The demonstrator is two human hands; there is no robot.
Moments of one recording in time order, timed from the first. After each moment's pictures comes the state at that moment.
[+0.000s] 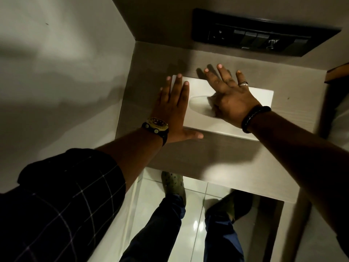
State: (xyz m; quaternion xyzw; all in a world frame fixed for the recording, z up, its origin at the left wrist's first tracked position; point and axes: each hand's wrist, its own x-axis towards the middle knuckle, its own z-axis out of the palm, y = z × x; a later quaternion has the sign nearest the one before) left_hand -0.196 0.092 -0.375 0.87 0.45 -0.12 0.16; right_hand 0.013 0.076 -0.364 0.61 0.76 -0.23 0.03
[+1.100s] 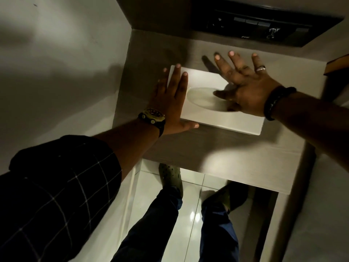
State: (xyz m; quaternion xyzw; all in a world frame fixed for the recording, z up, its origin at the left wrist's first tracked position) left_hand -0.199 0.093 -0.376 0.88 0.44 -0.11 0.15; right_hand 0.056 0.075 -0.357 0.48 0.85 -0.08 0.20
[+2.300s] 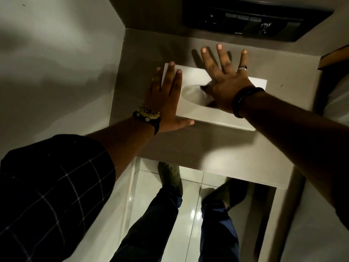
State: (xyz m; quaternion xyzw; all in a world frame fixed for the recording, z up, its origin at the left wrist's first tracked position) left_hand -0.196 0.092 -0.380 0.87 0.45 -0.13 0.15; right_hand 0.016 0.077 -0.369 0.58 0.79 -0.12 0.16
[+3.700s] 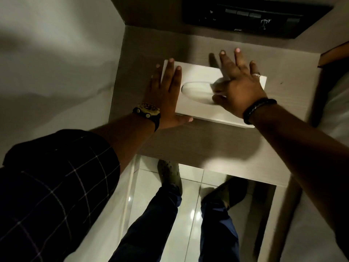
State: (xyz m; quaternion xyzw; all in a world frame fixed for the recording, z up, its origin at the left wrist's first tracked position) left_hand -0.196 0.091 -0.380 0.88 0.44 -0.11 0.14; right_hand 0.029 0.050 -0.353 0.65 0.73 -0.19 0.04
